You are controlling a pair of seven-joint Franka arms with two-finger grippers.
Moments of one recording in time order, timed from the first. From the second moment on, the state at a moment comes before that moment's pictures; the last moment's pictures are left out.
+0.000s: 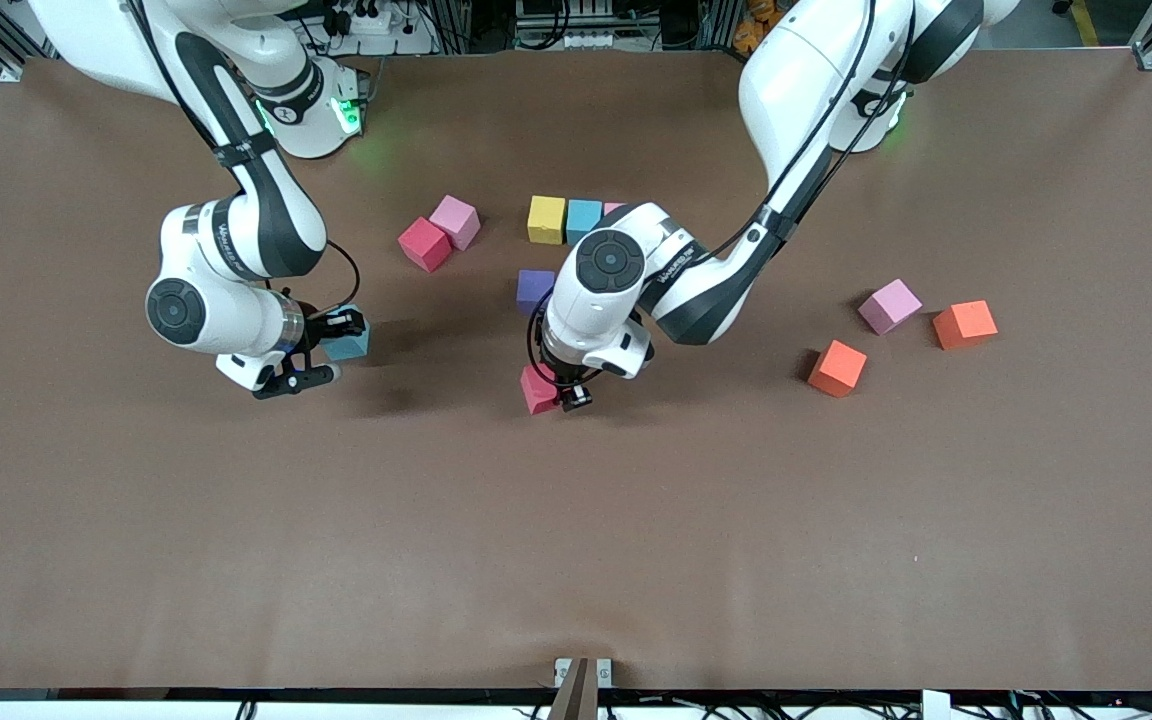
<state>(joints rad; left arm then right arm) -0.58 0.82 -0.26 -1.27 0.07 2.28 -2.75 0.16 0.29 0.05 -2.12 0.20 2.13 -0.12</state>
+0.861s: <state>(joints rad) -0.58 0.80 -0.26 -1.27 0.17 2.26 -2.73 0.16 0.29 0.05 -2.11 0.20 2.13 -0.12</state>
